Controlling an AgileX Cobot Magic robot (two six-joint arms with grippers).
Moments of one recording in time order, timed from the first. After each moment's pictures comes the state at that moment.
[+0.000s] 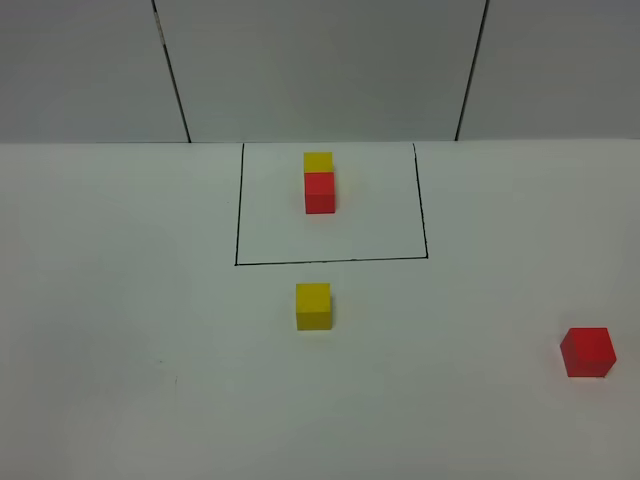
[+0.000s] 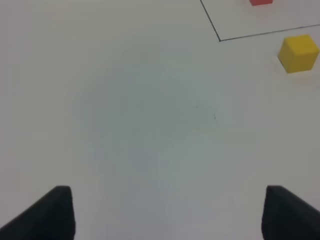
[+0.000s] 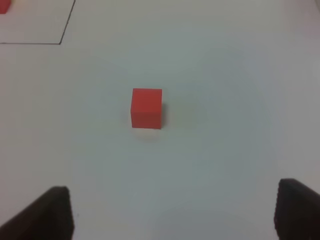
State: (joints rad) left arm 0.08 0.00 -0.51 -0.17 1.07 0.23; right arm 0.01 0.01 -0.50 0.00 1.07 -0.01
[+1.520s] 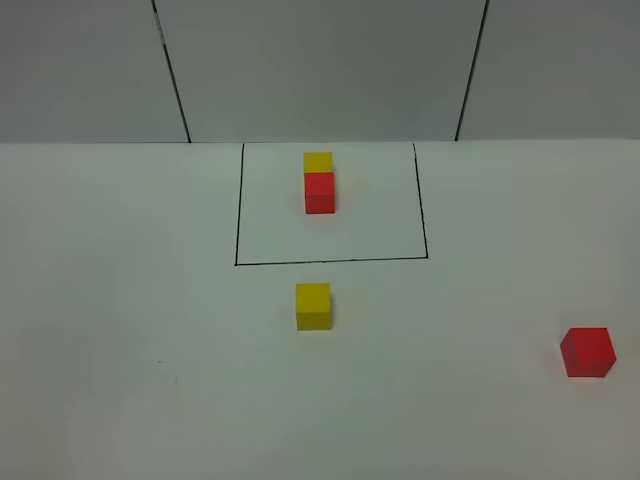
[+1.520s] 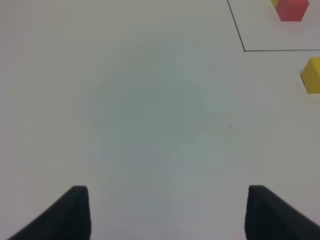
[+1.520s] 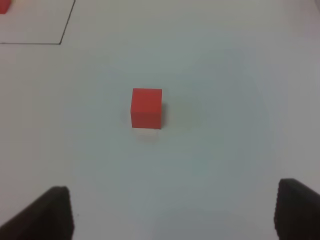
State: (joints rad) left arm 0.08 -0.01 -0.51 -0.11 1.05 0.07; right arm 0.01 0.01 -0.50 0.00 1.07 -0.01
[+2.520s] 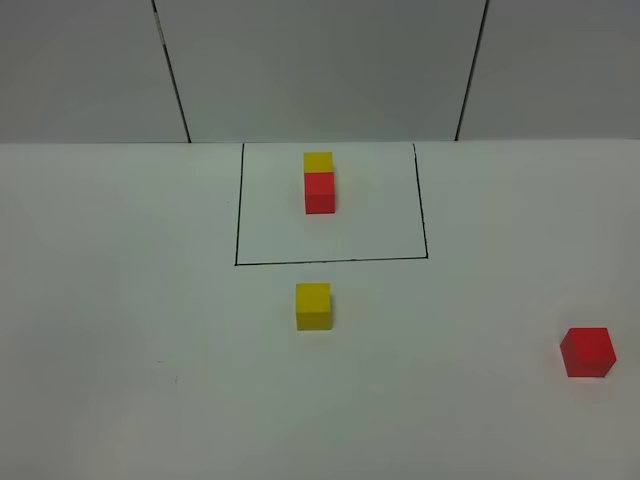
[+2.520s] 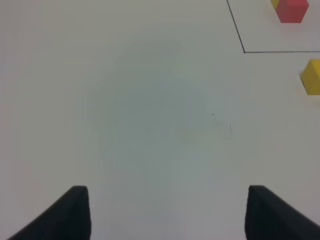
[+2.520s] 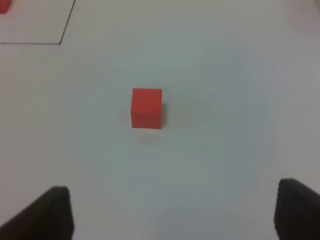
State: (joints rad) left arm 0.08 -0.01 -0.51 -0.11 1.05 0.06; right arm 0.01 0.01 -0.50 0.00 1.07 -0.01
